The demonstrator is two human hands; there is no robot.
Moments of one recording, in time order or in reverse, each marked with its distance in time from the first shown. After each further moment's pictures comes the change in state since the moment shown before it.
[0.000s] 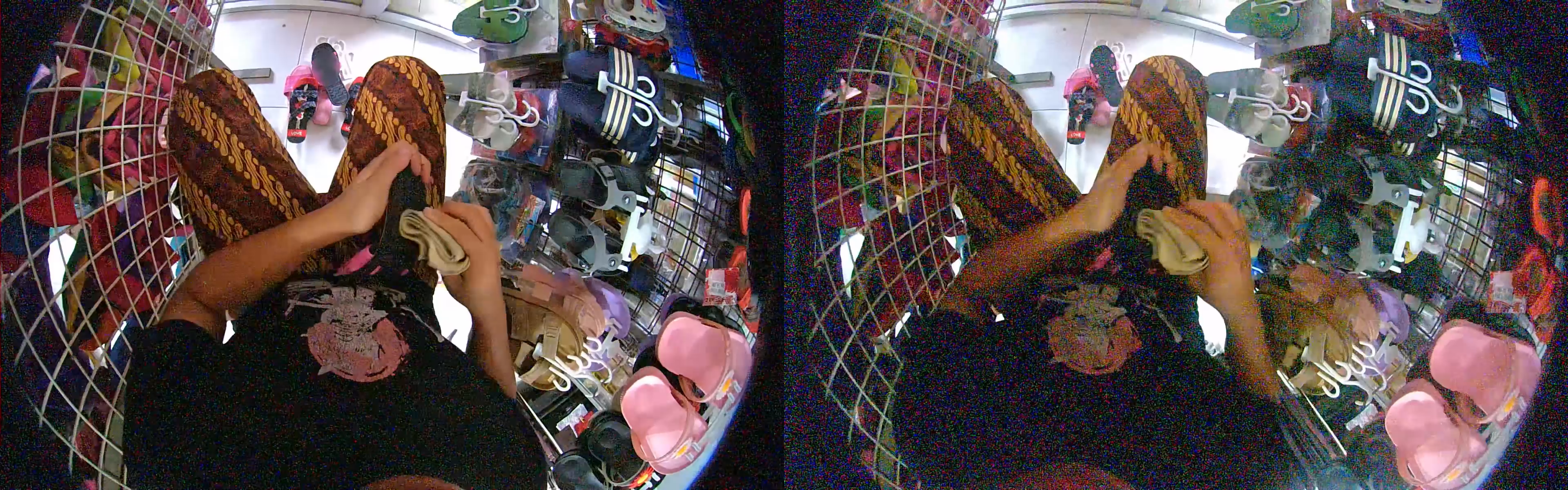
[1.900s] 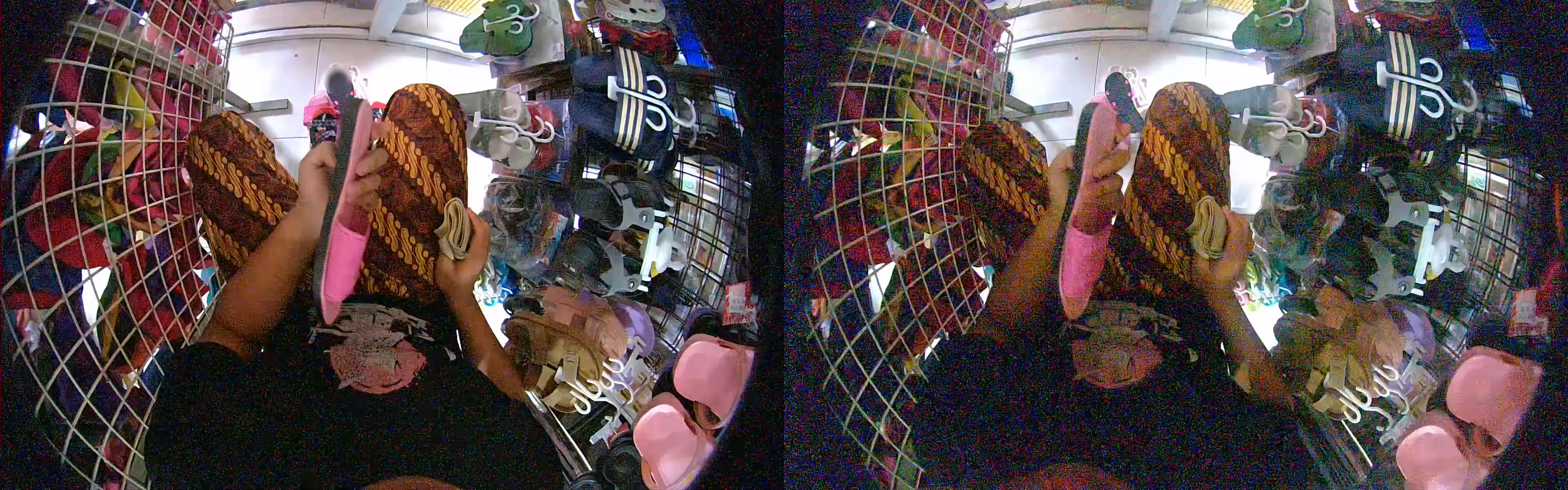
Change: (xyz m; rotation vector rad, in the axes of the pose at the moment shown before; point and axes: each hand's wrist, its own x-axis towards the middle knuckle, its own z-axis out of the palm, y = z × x) left_hand 0.015 0.068 -0.055 -0.814 -0.011 -0.253; right_hand -0.019 0.074 0.104 0.094 0.522 0.252
